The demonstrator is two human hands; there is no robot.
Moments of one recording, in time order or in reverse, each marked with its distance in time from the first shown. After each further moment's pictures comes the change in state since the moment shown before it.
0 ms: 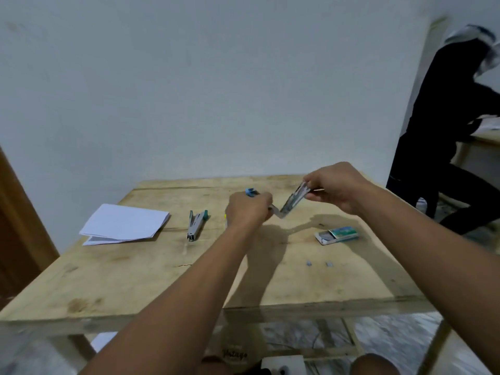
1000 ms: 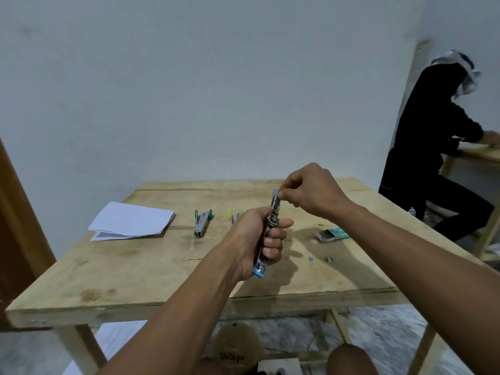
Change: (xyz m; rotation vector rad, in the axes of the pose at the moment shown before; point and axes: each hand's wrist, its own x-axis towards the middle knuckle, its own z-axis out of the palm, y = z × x) left_hand -0.062 0.001 -0.036 -0.352 -0.562 -0.431; right_hand -0.049 0.002 0.035 -0.705 -0.003 -0.543
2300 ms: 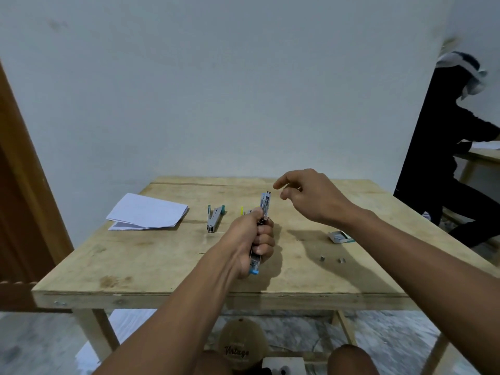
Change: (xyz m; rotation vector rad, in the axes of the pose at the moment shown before) left_hand 0.009 -0.004 -0.033 -0.228 0.087 0.023; right_hand -0.004 -0.013 0.017 -0.016 -0.134 -0.116
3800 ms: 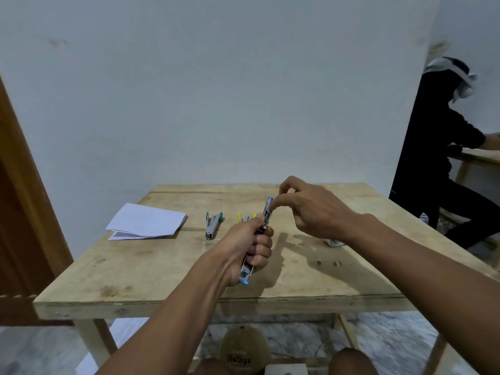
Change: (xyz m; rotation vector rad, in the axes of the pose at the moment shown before) left_hand -0.016 0.003 0.002 0.190 -0.038 -0.016; right_hand -0.008 0.021 -0.006 -0.476 -0.019 -0.402
